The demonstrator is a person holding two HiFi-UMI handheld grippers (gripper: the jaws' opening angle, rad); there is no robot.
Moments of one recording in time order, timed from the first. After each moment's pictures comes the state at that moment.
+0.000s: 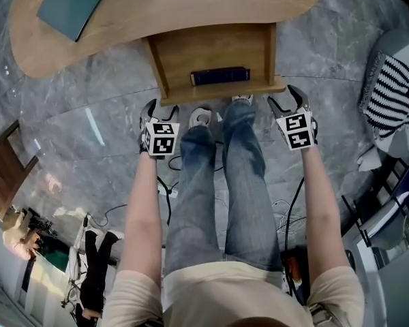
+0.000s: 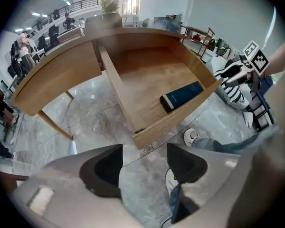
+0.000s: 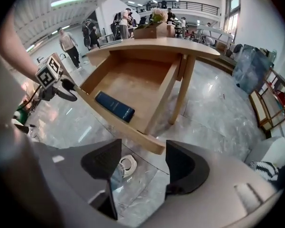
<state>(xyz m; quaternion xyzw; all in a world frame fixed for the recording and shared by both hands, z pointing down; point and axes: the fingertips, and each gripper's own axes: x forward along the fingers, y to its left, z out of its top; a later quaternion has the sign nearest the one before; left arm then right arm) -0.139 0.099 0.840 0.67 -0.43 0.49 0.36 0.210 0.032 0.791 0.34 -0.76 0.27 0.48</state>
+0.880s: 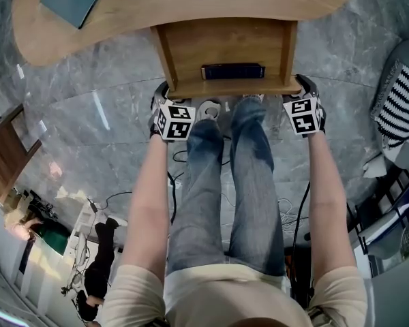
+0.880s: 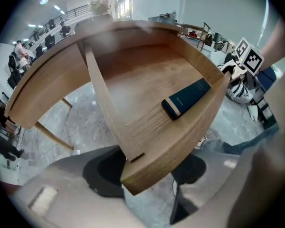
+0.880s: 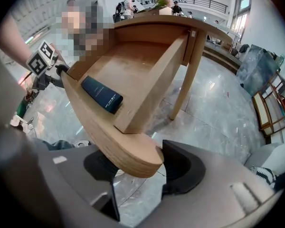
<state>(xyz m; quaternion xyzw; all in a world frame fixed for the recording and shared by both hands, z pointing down) -0.124 0.066 0.864 0.68 -0.43 0.50 0.32 0.213 0.010 0.852 0.33 -0.74 0.26 0.53</state>
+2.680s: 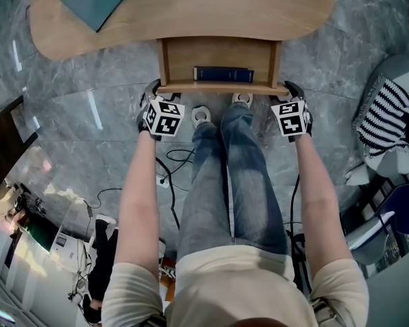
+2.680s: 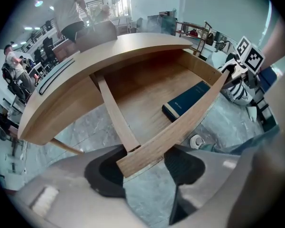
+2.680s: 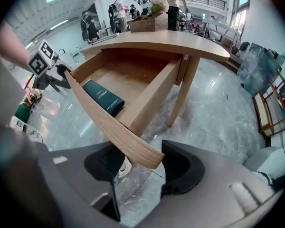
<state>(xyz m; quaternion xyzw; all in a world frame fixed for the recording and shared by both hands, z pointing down) -0.133 0.026 0.794 0.67 -0.43 0.52 0.32 0.207 -0.022 0.792 0.32 -0.74 0.28 0.52</state>
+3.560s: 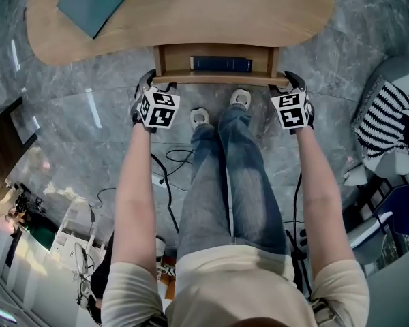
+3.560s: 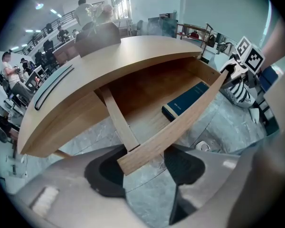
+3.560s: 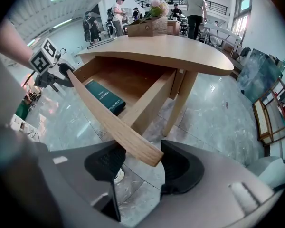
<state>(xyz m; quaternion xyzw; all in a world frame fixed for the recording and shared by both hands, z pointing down) -0.140 -0.027 0.789 0.67 -0.43 0.52 0.30 0.200 -0.075 0.786 0.32 -0.75 0.26 0.51</state>
